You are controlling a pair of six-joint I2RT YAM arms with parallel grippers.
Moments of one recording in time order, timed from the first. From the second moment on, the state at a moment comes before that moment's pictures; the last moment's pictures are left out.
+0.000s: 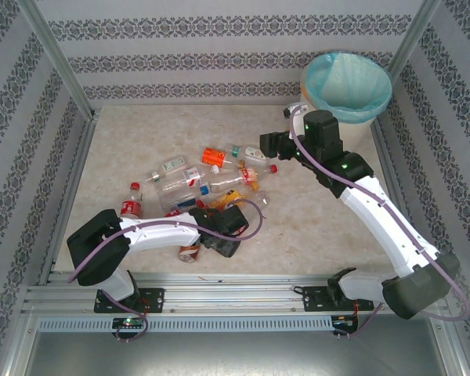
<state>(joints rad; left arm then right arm) -1.01 1.61 0.94 -0.61 -0.12 -0.44 0.46 1.26 1.31 -0.51 -0.08 0.22</state>
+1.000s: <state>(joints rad) -1.00 1.54 0.93 -0.54 -0.08 -0.40 0.55 1.25 1.32 -0.52 0.00 0.18</state>
